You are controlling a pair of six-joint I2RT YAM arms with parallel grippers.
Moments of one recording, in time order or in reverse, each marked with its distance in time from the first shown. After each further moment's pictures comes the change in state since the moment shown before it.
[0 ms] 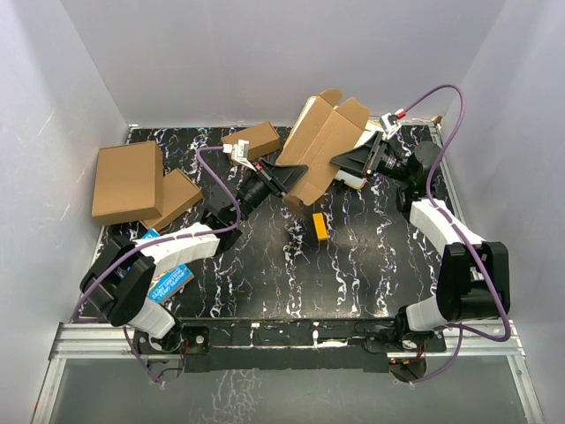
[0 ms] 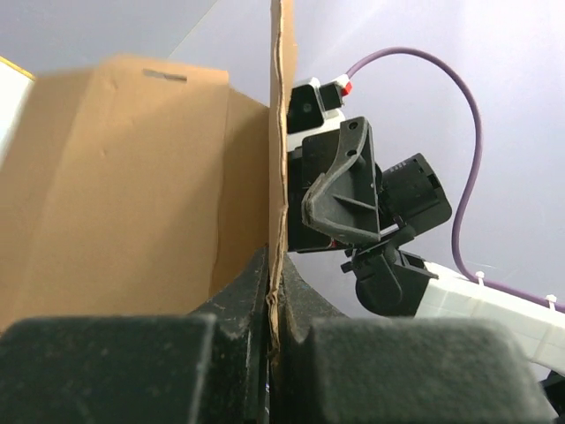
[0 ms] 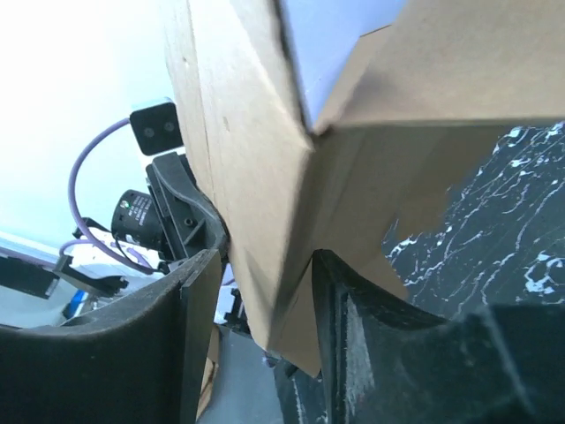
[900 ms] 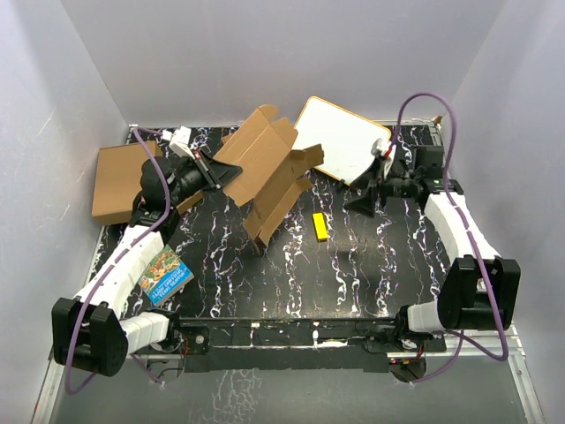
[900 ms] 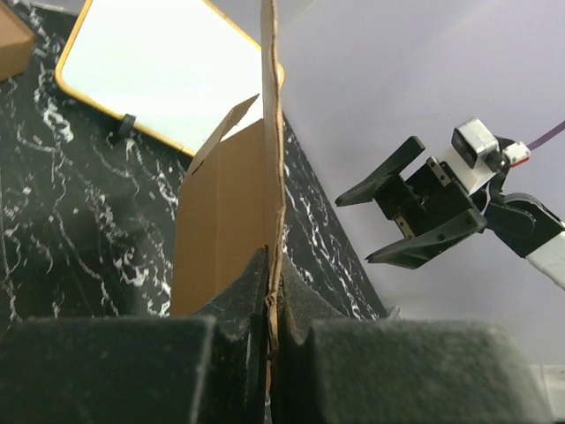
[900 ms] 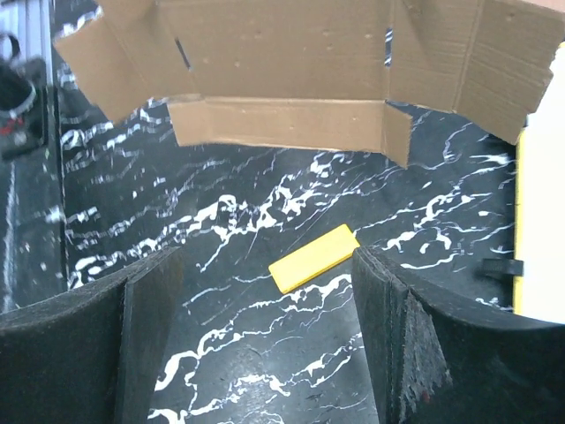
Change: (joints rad) left arm 0.467 -0.351 0.029 -0.727 0.418 0.121; right arm -0.115 -0.076 0.164 -1.204 -0.184 -1.730
